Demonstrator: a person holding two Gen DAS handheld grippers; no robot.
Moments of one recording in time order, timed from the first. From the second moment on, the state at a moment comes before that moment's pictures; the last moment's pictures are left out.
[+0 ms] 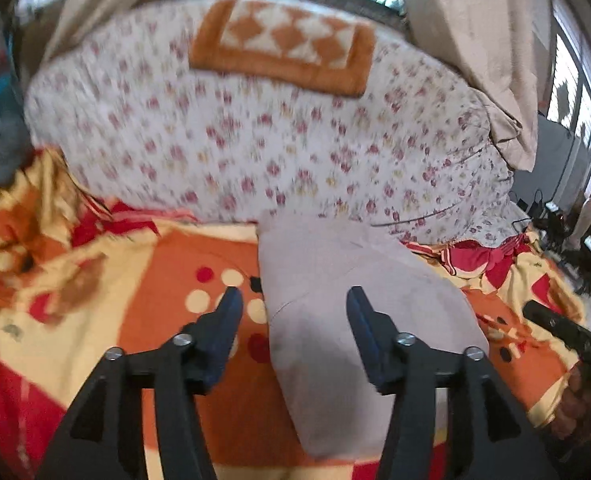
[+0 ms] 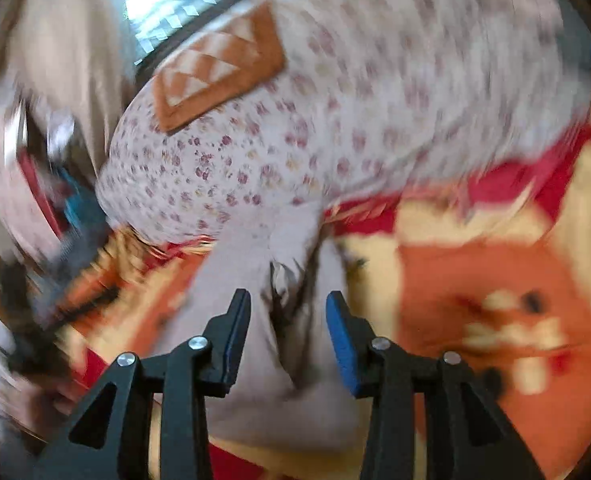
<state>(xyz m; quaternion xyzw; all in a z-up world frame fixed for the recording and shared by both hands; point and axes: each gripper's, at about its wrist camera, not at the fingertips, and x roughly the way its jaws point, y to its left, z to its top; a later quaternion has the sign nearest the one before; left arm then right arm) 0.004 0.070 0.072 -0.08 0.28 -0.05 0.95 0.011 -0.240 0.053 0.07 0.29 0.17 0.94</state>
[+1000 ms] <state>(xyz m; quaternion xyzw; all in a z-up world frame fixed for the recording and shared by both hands) -0.095 -0.046 0.083 -0.01 0.35 0.00 0.94 -0.093 -0.248 0.042 -0.01 0.27 0.11 0.95</state>
